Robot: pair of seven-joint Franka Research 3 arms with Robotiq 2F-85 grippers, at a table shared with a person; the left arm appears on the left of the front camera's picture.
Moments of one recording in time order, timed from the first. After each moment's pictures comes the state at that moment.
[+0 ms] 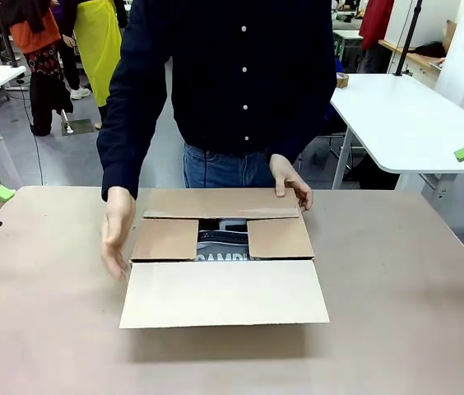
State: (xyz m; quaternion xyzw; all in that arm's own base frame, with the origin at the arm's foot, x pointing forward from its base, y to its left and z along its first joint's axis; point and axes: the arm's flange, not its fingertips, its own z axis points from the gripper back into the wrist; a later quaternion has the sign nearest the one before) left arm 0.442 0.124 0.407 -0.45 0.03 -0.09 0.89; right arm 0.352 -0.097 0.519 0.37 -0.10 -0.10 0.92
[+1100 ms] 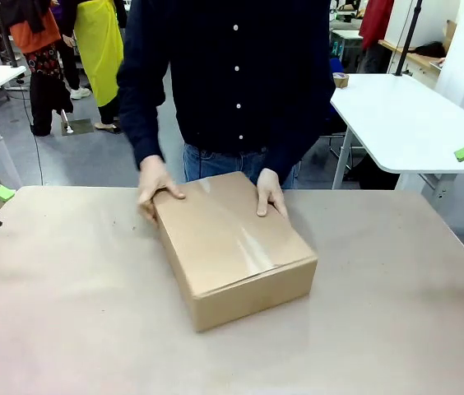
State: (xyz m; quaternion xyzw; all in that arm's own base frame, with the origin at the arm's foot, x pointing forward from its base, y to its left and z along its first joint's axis) left arm 0.442 0.124 0.407 -0.45 0.03 -0.09 0.89; right arm 0.352 -0.097 0.519 0.37 -0.10 -0.10 0.92
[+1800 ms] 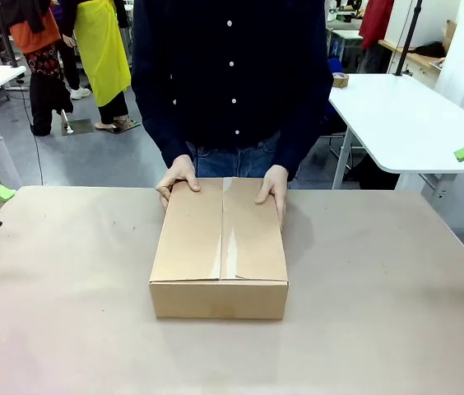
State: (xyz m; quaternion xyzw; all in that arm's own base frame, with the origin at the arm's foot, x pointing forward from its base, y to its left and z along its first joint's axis) left arm 0.442 0.124 0.407 -0.45 0.03 -0.09 0.89; right arm 0.352 -0.097 0.519 0.37 -0.10 -0.10 0.92
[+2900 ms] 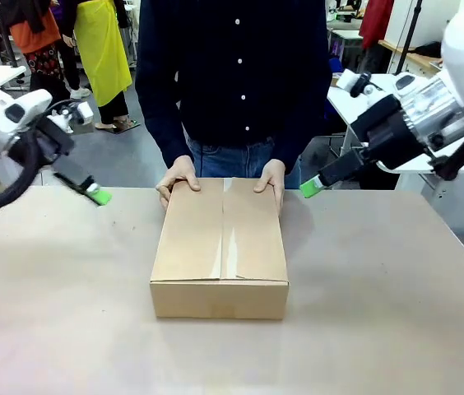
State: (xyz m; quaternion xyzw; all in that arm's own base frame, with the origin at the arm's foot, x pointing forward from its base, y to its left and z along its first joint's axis) left arm 0.459 -0.077 0.437 -0.37 -0.13 -0.40 0.83; right arm 0.358 0.160 0.500 0.29 -0.24 0.36 0.85
